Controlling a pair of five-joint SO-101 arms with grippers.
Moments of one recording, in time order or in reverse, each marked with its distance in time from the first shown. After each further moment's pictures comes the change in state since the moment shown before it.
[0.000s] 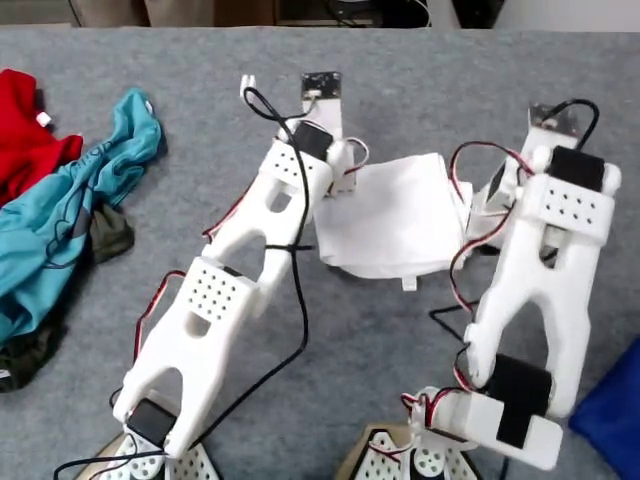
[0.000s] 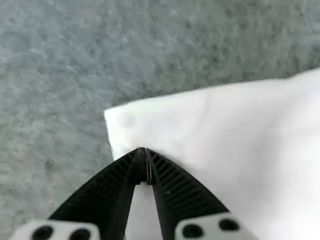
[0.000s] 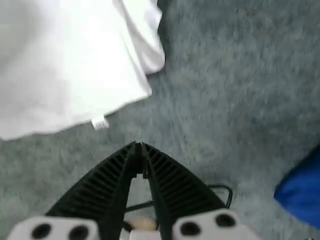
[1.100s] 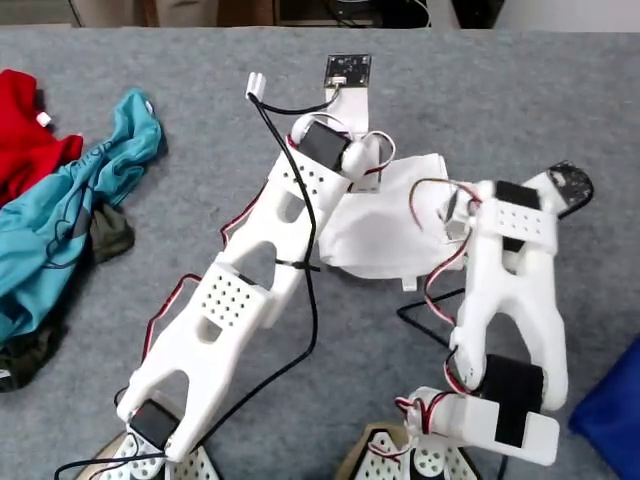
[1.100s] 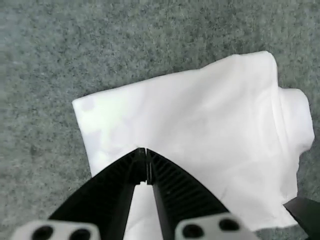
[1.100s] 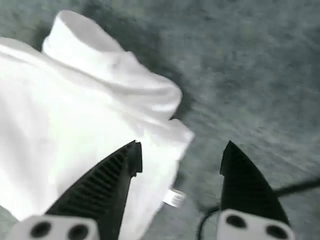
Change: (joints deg) left arm 3.3 2.0 -22.2 12.1 0.0; right arm -7.0 0.0 22.4 -34.4 -54.1
